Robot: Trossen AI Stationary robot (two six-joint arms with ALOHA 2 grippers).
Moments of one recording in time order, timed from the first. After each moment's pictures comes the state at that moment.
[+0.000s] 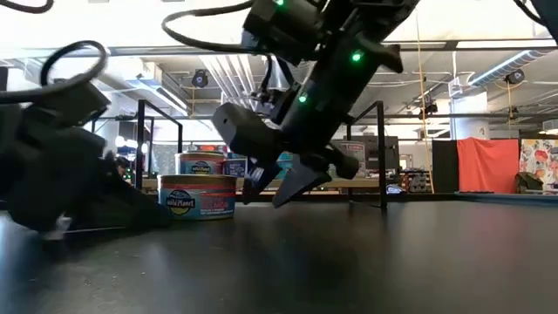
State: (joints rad) left arm -0.74 1.99 0.69 0.06 -1.14 -1.25; right arm 0.20 2.13 1.38 -0.29 0.50 0.92
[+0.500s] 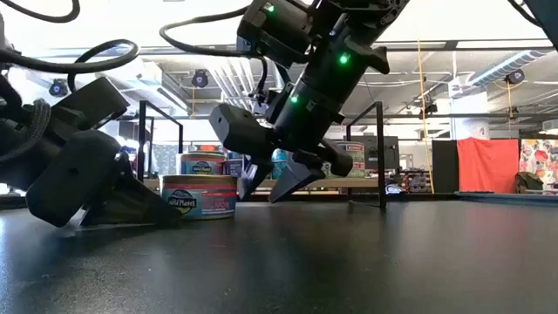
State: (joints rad) left arm -0.70 1.94 0.61 0.18 -1.04 -1.06; right arm 0.17 2.14 1.41 -0.31 0.50 0.92
